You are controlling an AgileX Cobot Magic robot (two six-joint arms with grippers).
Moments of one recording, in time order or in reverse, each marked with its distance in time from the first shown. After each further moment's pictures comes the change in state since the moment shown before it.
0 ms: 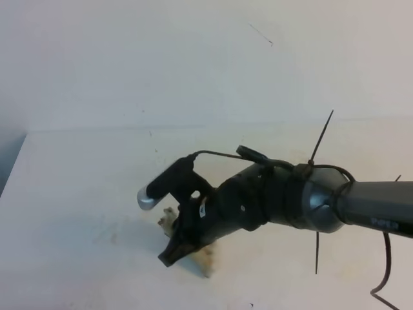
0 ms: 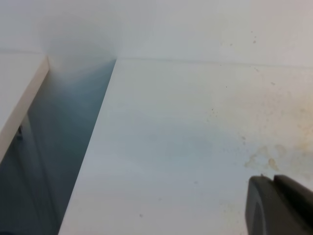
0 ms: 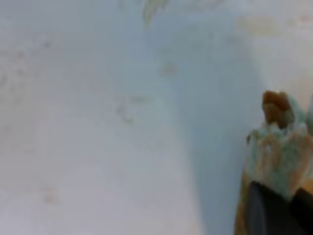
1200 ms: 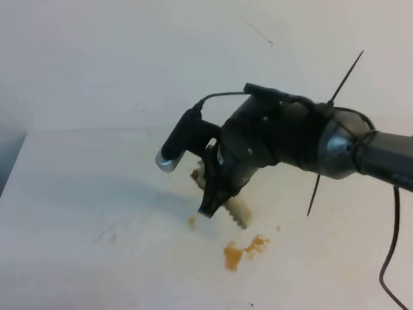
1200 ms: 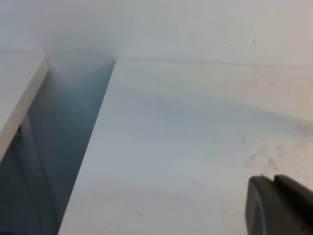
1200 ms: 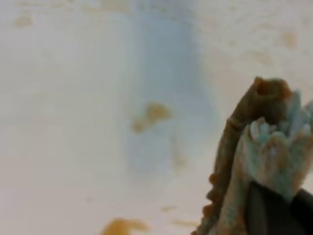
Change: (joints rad) left arm 0.000 0.002 0.000 0.000 -0.001 0.000; right arm -0.059 0.018 -0.249 -0.316 0.360 -0.006
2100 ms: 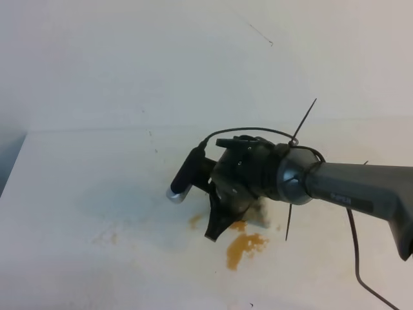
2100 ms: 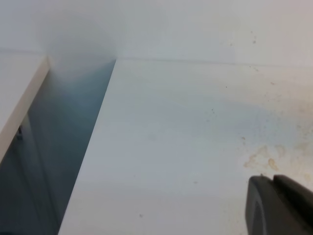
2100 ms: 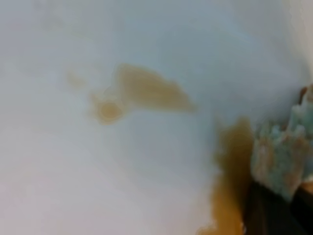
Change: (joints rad) left arm 0.000 0.000 0.000 0.000 -0.001 0.000; right arm -0.016 0.169 -0.005 -0.220 -0.054 0.147
